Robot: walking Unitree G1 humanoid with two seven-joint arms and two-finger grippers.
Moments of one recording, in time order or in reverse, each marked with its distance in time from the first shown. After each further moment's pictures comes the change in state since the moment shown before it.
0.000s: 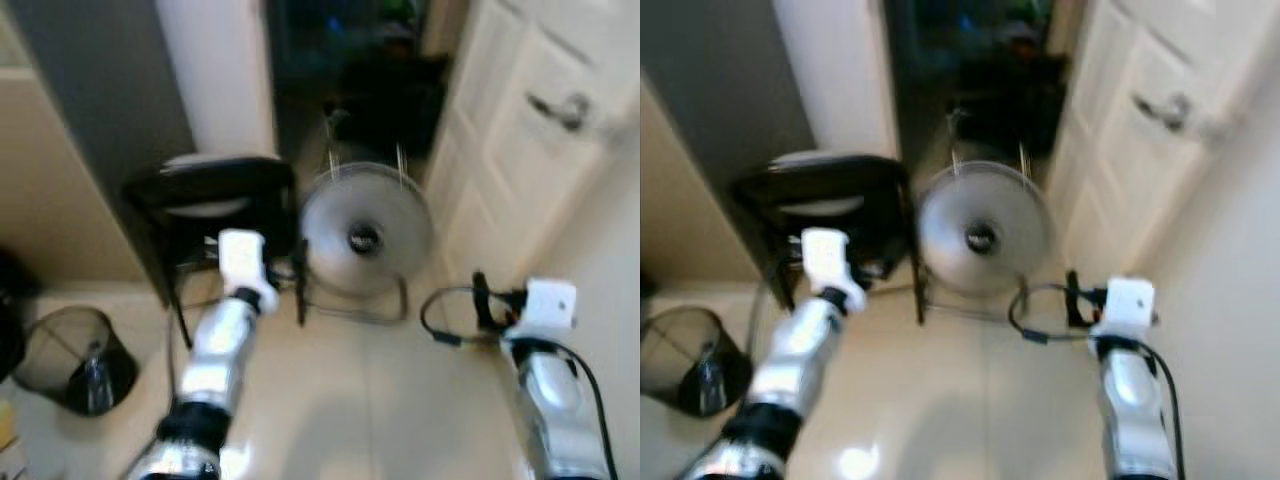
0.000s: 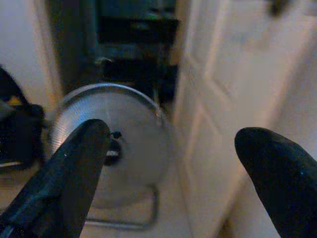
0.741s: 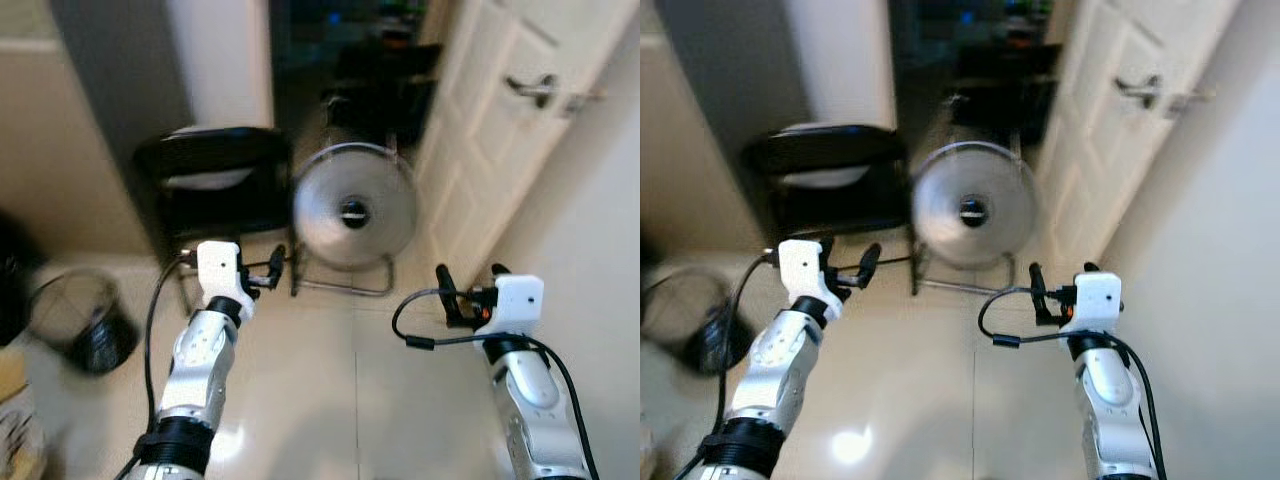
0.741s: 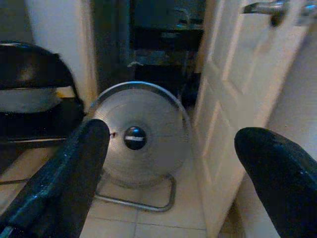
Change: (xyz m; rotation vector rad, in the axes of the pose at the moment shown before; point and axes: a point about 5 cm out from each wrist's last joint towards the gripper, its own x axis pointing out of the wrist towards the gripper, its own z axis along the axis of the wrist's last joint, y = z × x) left arm -0.014 0.006 -0.005 0.022 0.005 0.020; right arm -0.005 0.024 0.009 0.007 -0.069 0.158
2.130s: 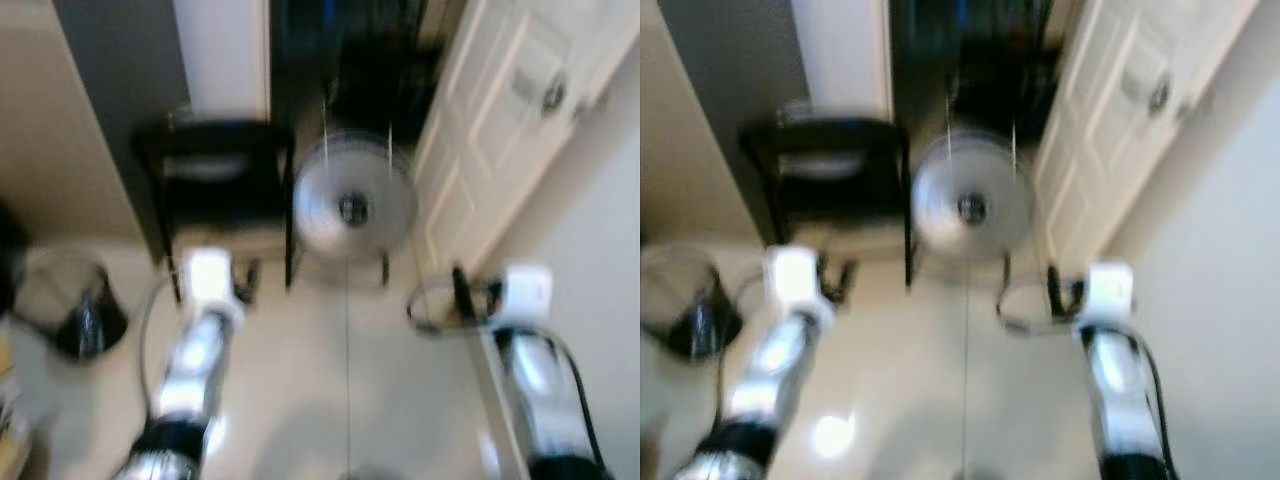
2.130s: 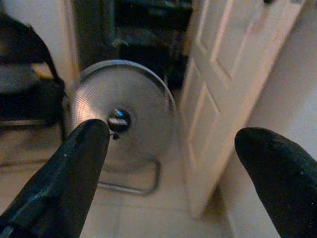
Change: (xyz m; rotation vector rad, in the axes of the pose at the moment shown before) left arm -0.004 0.021 -0.021 0.024 0.130 0.158; right arm 0.016 -0.016 -0.011 0.015 0.063 -0.063
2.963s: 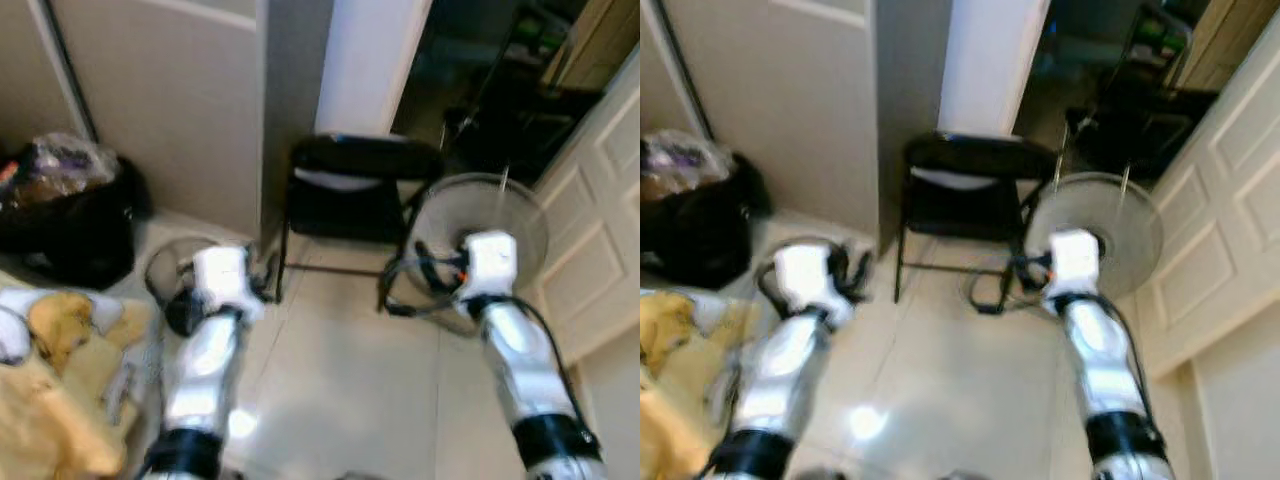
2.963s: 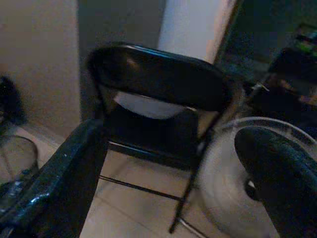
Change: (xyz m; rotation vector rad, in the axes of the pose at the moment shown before) left arm -0.005 -0.033 0.024 -0.075 -0.151 -0.182; right arm 0.027 0.023 0.024 -0.043 -0.042 0.187
